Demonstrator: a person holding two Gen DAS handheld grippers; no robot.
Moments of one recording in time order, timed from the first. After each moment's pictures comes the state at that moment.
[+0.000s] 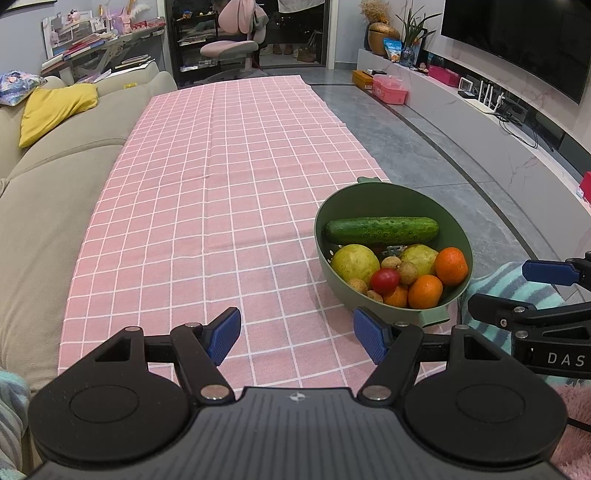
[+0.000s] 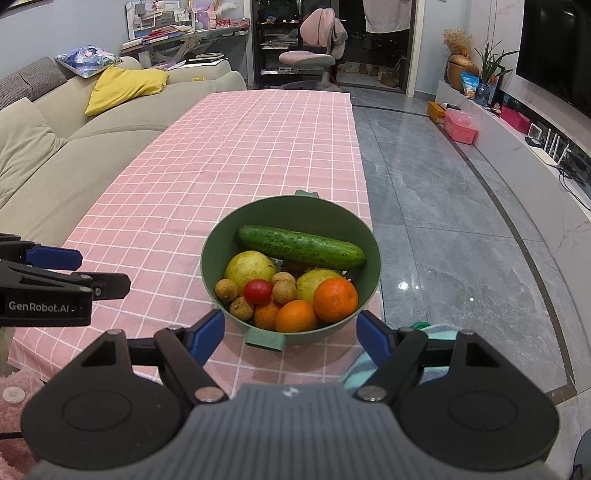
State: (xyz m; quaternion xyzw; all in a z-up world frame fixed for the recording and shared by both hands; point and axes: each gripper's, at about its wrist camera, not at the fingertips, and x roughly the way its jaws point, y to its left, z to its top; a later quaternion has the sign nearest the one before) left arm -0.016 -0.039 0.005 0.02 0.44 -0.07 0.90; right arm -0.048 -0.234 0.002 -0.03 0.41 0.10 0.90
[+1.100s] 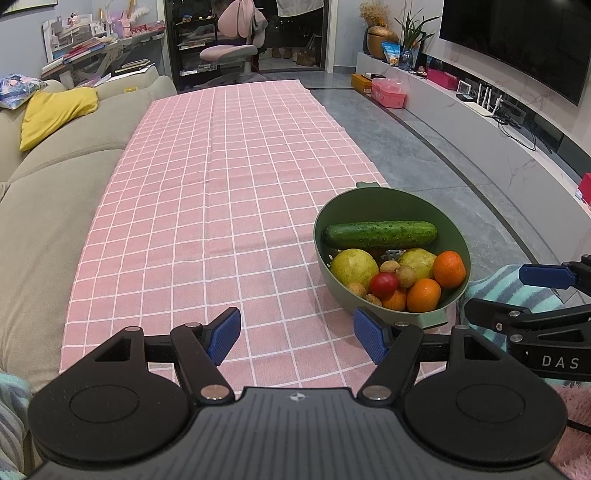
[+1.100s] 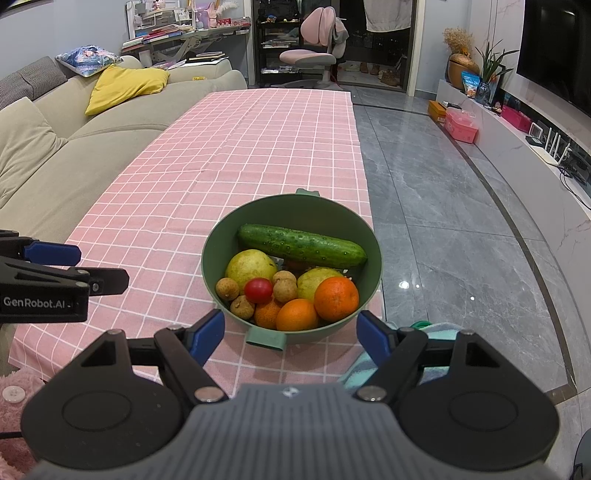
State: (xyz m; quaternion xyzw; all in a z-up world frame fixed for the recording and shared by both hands) left arm -0.019 -0.039 0.009 0.02 0.43 -0.06 0.90; right arm -0.049 -0.234 0.002 -0.03 0.41 0.10 0.90
